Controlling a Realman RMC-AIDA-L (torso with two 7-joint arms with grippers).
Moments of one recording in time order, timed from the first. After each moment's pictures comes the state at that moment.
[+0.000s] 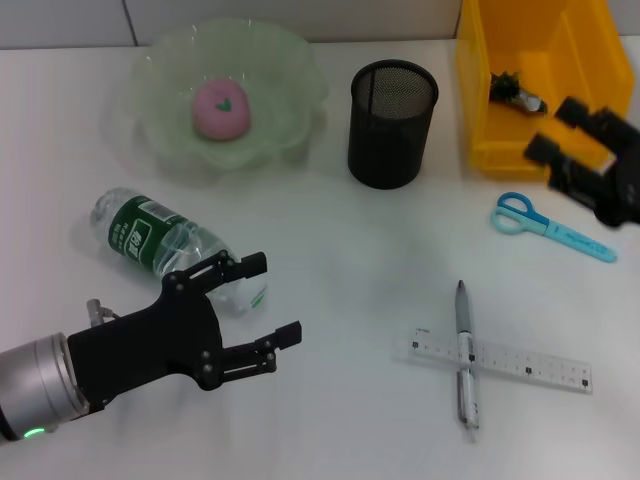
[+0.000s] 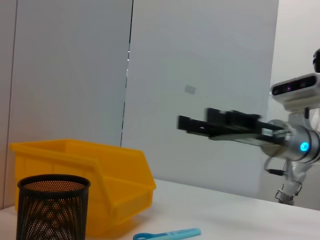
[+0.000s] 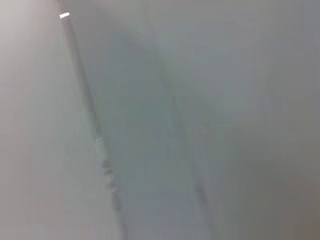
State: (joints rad) left arm -0.33 -2.06 1.07 0.28 1.47 1.61 -0.74; right arm 0.39 2.05 -0.48 -0.32 -1.65 -1.71 0.99
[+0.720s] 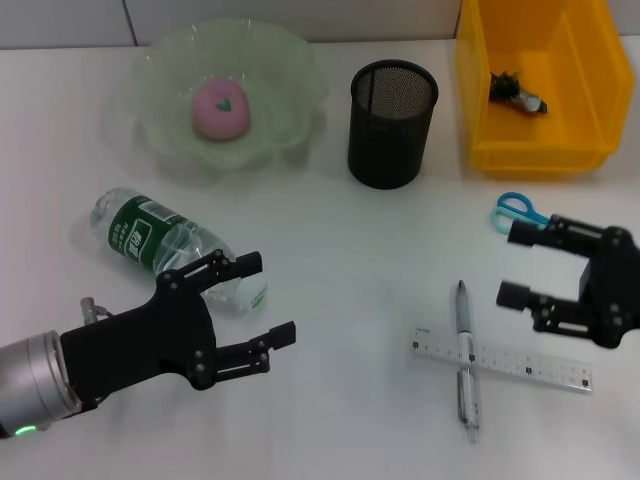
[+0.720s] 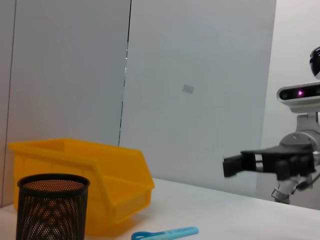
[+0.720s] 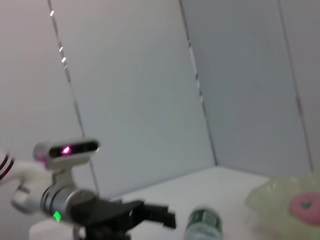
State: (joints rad) left arm -0.33 -2.05 1.07 0.29 1.48 1.62 -0.76; right arm 0.40 2.00 -0.48 -0.41 -2.01 -1.85 1.00
